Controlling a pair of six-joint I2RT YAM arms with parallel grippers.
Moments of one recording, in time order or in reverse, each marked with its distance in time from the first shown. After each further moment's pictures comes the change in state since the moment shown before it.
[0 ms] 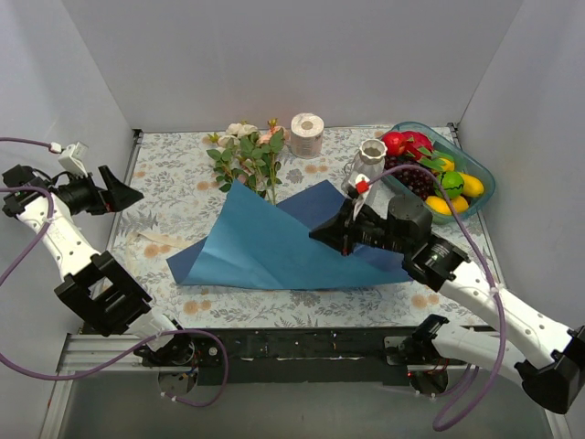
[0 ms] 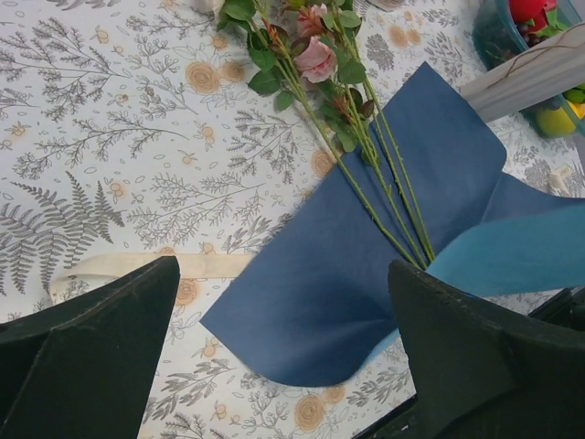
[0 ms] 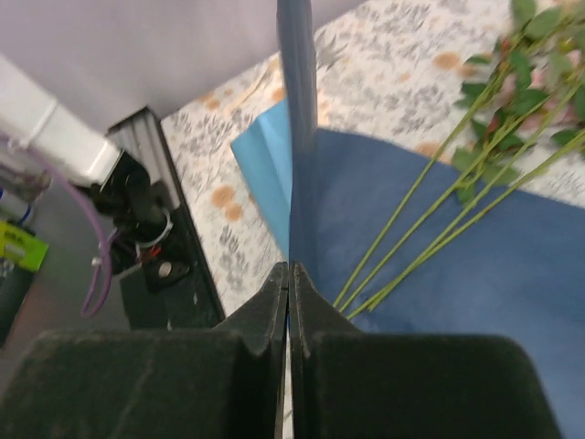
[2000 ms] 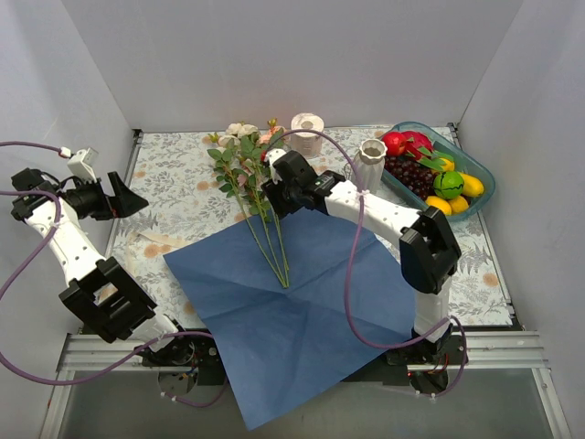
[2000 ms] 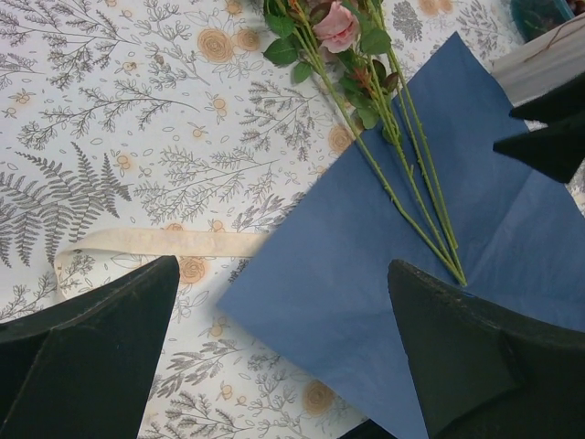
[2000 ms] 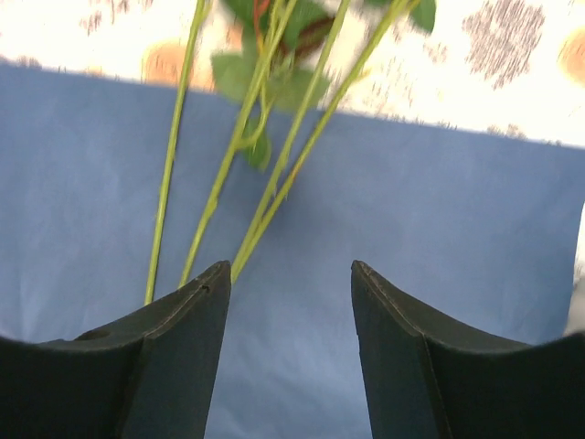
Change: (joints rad) left arm -0.024 -0.051 -0.066 0.019 -0.087 0.000; right arm 0.102 0.909 0.690 -0.488 0.523 -0.135
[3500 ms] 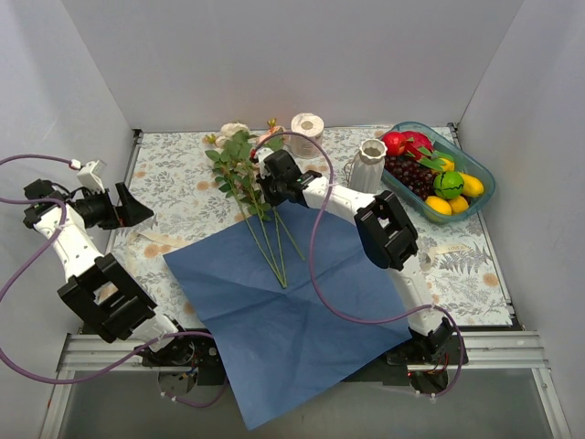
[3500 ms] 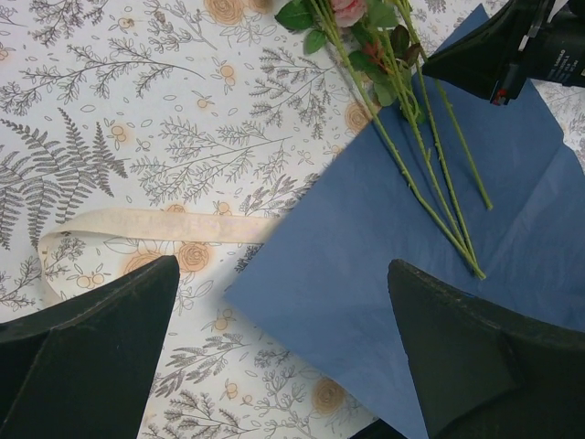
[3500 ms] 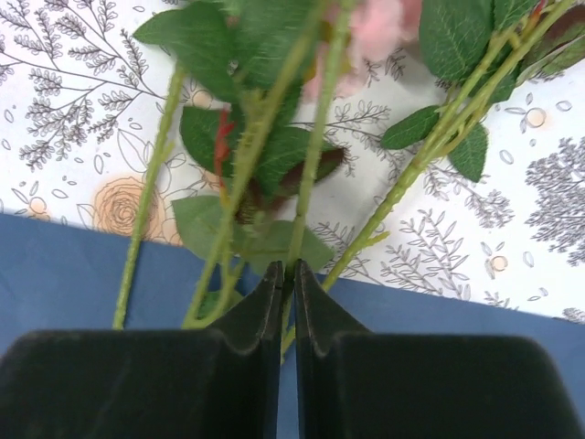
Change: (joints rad) left arm 0.000 -0.001 -0.135 0.089 -0.024 0.021; right arm -0.088 0.417 0.251 0.269 -0.121 -0.040
